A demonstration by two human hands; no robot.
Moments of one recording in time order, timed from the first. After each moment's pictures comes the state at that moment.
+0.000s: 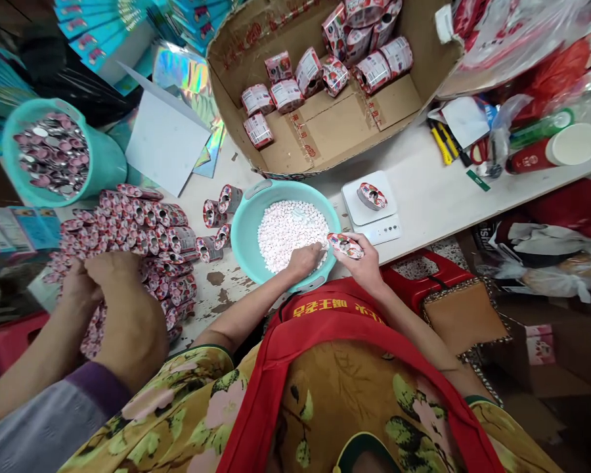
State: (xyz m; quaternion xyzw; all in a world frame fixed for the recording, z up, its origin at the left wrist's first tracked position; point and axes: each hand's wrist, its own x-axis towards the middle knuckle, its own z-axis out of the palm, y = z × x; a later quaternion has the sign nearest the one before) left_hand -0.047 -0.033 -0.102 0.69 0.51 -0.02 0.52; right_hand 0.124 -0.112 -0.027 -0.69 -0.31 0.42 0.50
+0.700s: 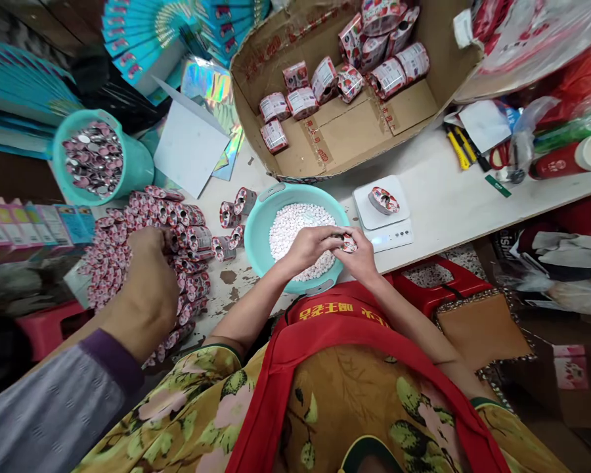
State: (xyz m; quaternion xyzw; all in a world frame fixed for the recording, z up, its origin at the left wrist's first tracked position) left_hand -0.023 0.023 0.013 0.60 0.39 0.16 0.68; right_hand 0.108 -0.078 -0.043 -0.68 -0.41 0.37 0.48
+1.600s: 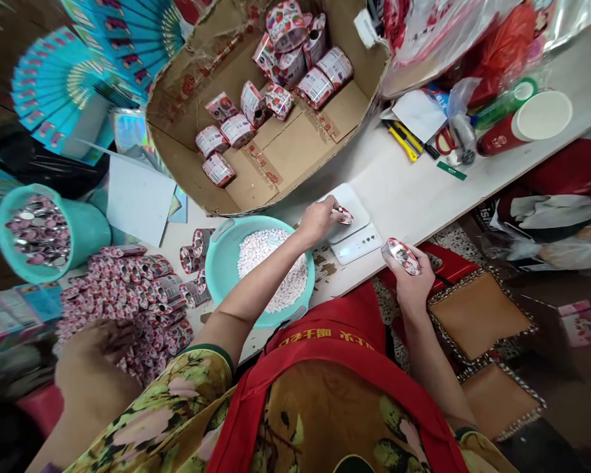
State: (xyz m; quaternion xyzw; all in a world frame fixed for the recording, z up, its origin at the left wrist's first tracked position) left_hand 0.150 0.065 -0.056 0.83 0.39 -0.06 0.39; right_hand 0.234 -0.186 -0.055 -0.80 -0.04 0.19 0.57
